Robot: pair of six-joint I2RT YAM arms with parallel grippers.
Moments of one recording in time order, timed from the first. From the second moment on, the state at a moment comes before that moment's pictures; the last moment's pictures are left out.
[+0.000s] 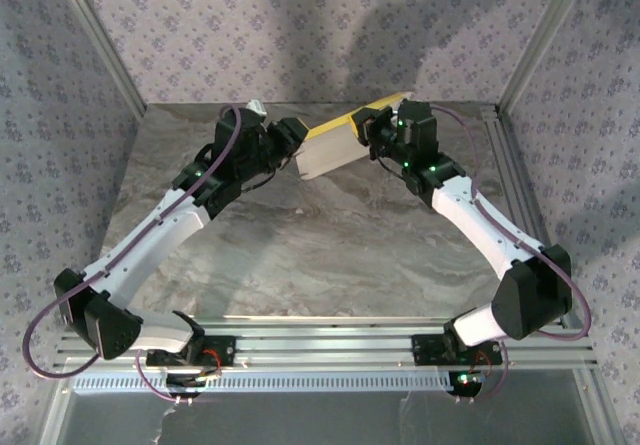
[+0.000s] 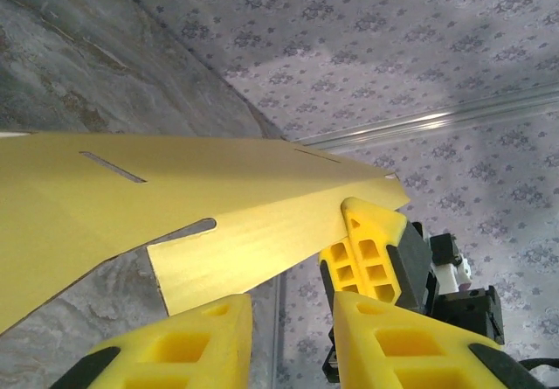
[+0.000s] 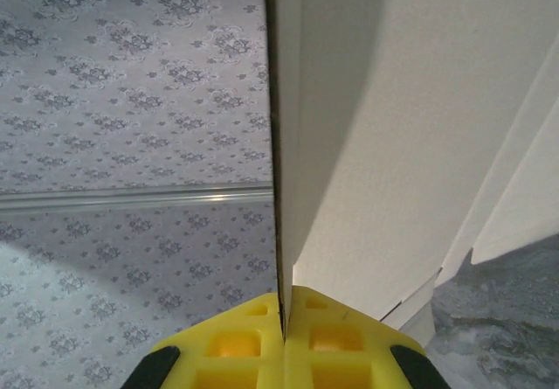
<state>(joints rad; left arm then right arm) -0.65 1.34 1.37 -0.33 0.04 -1.23 0.45 1.45 1.25 0.01 -0.19 1.45</state>
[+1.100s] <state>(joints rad) -0.66 1.39 1.37 -0.36 0.03 -1.21 0.46 1.42 1.25 -0.04 -0.18 1.44</state>
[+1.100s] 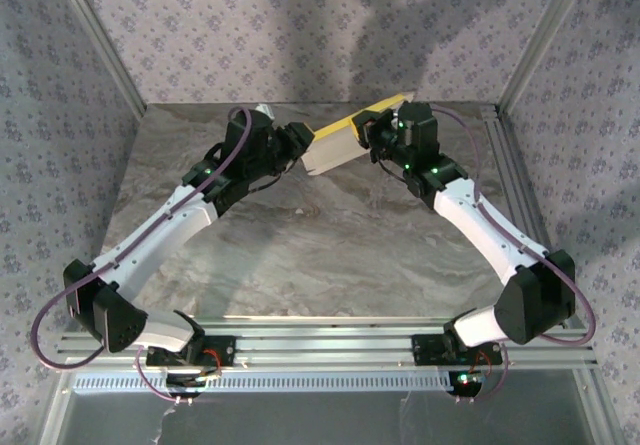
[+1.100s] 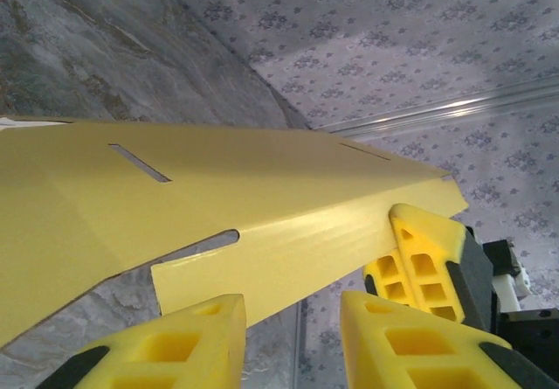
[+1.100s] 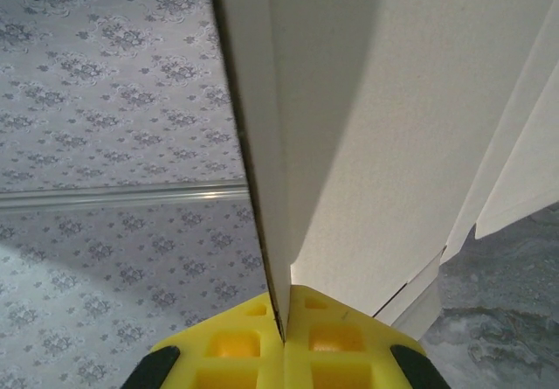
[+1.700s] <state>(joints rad) -0.64 1.40 1.42 -0.48 -0.02 -1.17 0.47 1.41 1.25 -0.07 -0.17 1.42</state>
